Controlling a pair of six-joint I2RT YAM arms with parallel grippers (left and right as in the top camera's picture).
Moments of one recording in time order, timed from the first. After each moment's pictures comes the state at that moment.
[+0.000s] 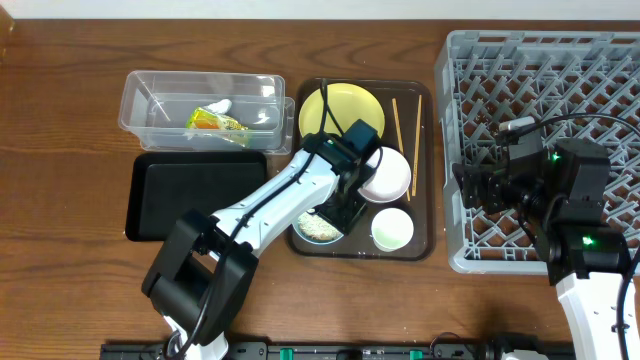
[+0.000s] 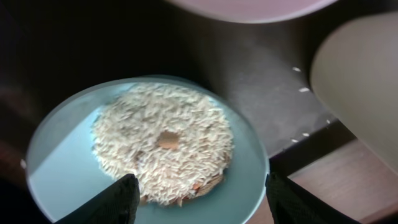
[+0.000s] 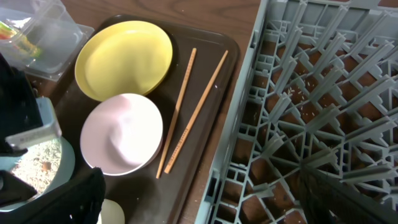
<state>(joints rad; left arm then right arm) -0.69 1.87 1.36 -1.04 0.09 -0.01 -0.04 1.02 0.86 -0.56 -0.34 -0.14</state>
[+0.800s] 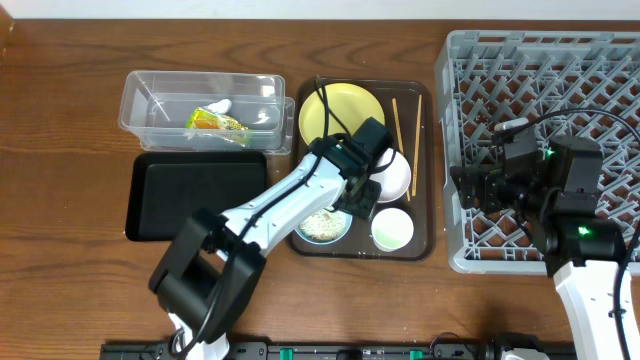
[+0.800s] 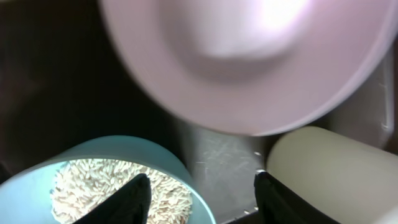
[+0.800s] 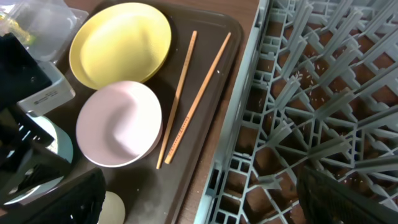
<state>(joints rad) -0.72 1.90 1.36 -0.86 0.10 -0.35 -0.04 1.07 0.86 -0.58 -0.34 -0.14</state>
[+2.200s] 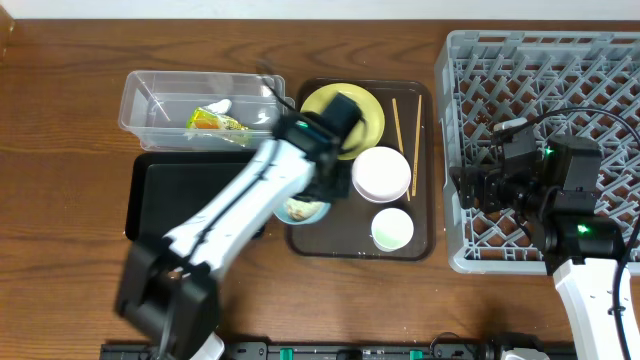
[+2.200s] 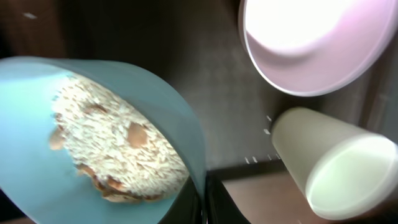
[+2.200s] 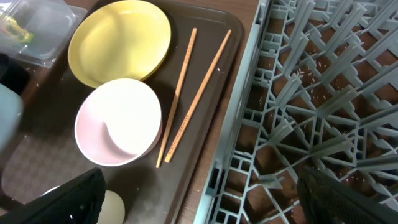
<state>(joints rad) -0.56 1.74 1.46 -1.14 0.15 -0.48 -0.04 1.08 0.86 -0.58 -0.34 -0.14</state>
